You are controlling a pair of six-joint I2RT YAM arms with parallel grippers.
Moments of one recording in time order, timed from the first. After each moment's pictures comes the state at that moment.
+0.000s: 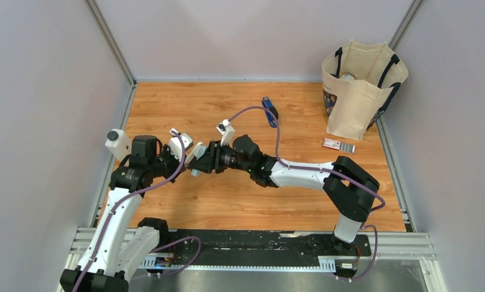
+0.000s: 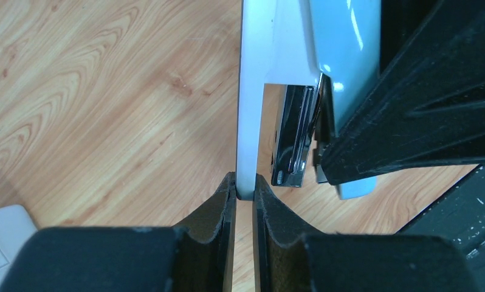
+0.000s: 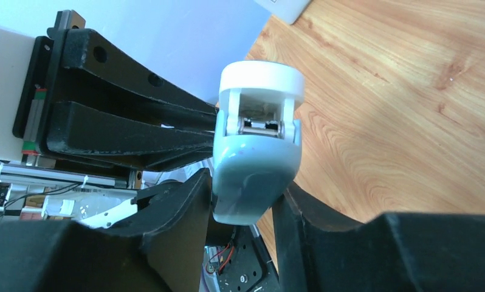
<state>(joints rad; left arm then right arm) -0.13 0.79 0.78 -0.79 0.41 0.46 1.02 1.75 1.06 0.52 -0.24 0.87</state>
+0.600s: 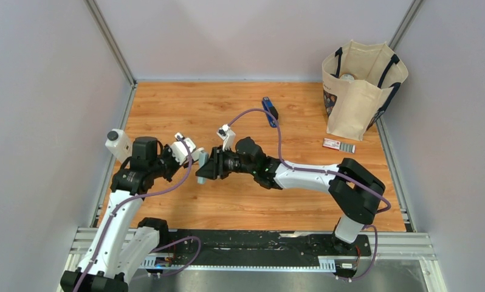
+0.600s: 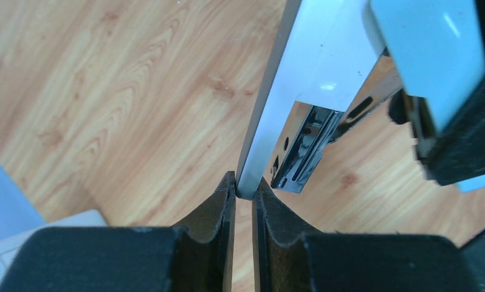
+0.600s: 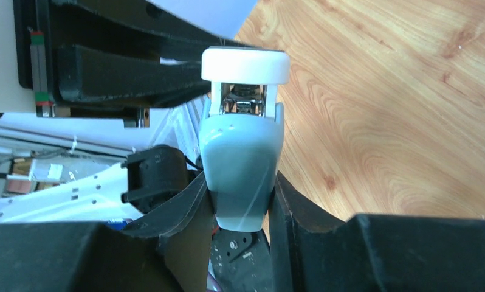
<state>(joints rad) -0.14 0.79 0.77 -0.76 0.34 0.61 1.02 1.71 1.01 0.49 -0.31 0.84</state>
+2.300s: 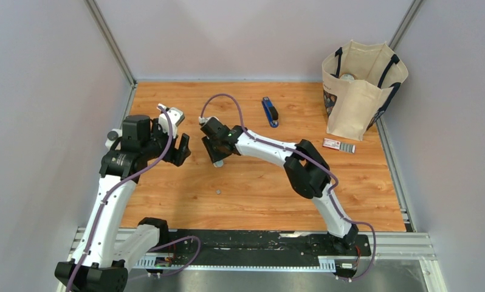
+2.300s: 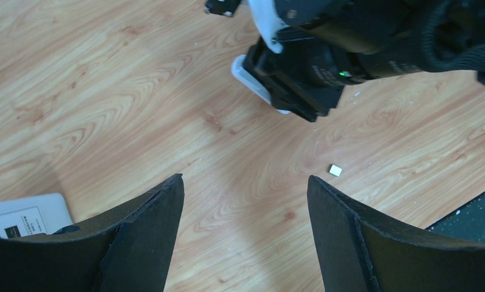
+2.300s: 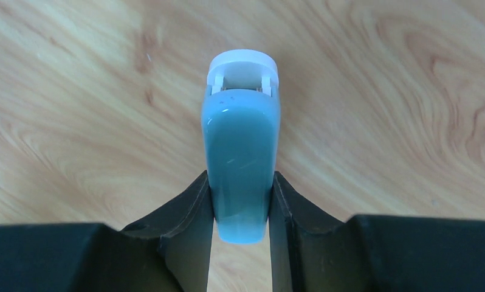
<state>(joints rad) -0.14 0.91 1.07 -0.83 0.33 0.26 0.94 2.19 1.78 -0.55 0.07 0.37</state>
